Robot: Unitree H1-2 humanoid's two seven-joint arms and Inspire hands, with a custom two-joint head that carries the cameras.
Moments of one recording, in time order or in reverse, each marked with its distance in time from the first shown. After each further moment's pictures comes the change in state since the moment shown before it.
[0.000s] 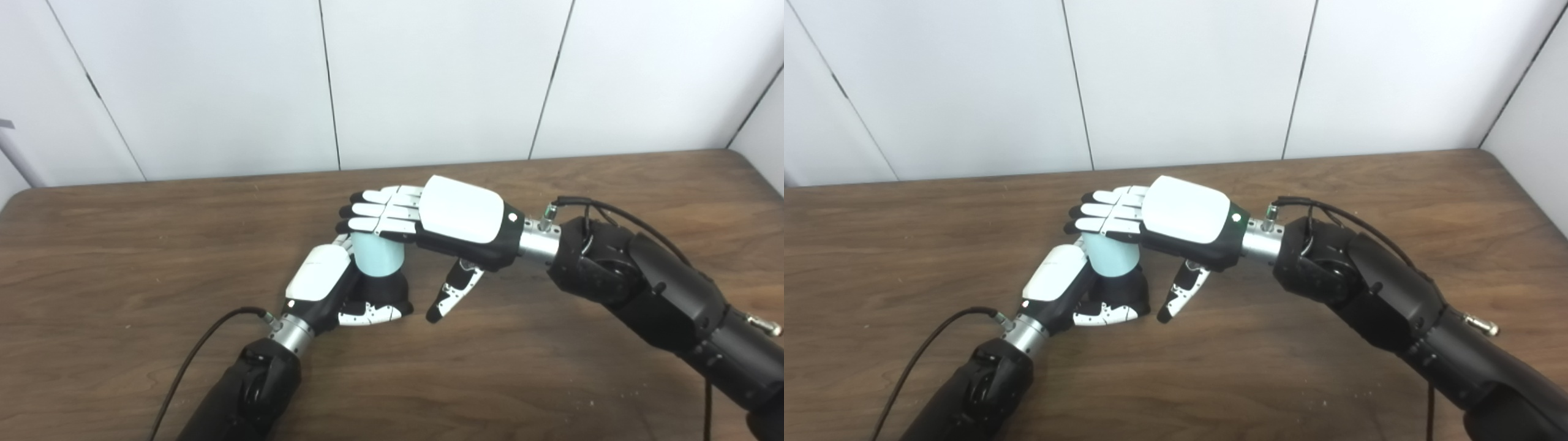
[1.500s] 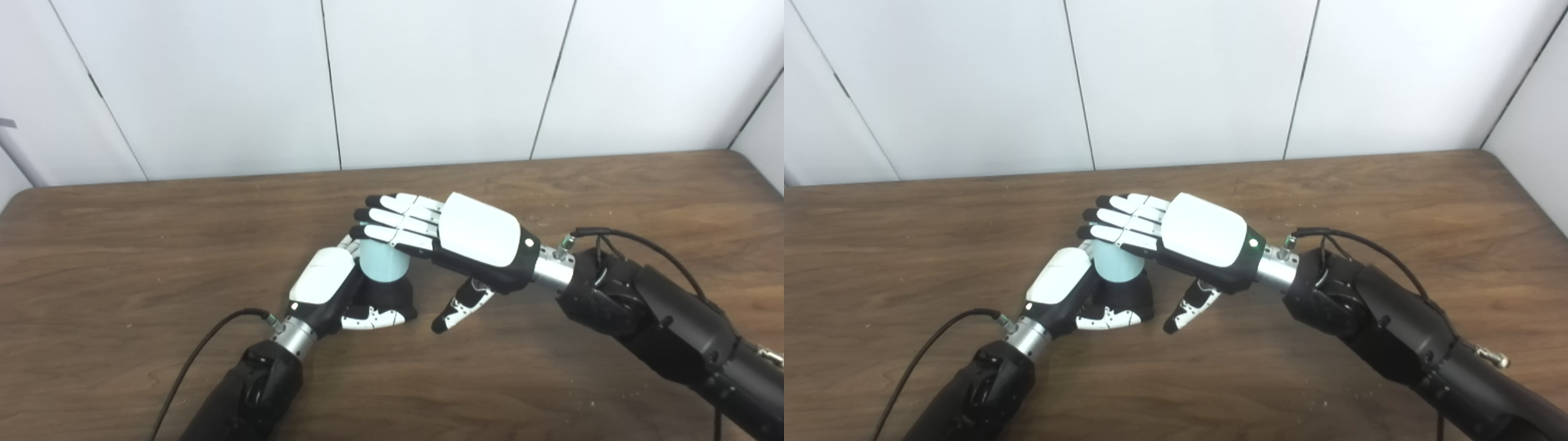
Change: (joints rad) left arm 0.010 0.001 0.000 -0.014 0.000 0.002 -0.031; right arm 0.081 -0.016 0.018 -0.007 -0.060 -0.007 -0.164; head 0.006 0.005
